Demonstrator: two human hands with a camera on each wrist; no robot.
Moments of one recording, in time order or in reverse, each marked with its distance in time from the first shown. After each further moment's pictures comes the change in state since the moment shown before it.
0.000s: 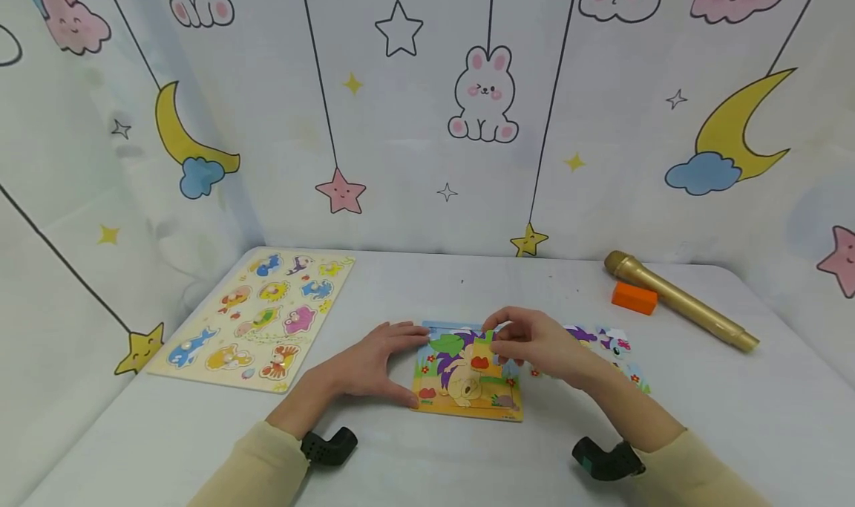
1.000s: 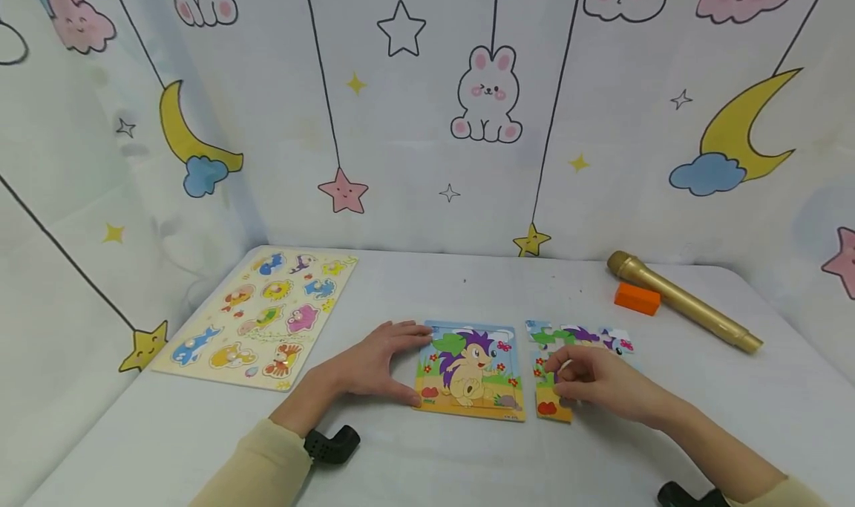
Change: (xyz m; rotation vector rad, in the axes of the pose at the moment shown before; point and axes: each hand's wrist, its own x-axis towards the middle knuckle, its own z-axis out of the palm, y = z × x) left_hand 0.000 0.003 -0.001 0.008 -0.002 0.015; right_hand -0.056 0.046 -0.037 -0.084 -0.093 0.046
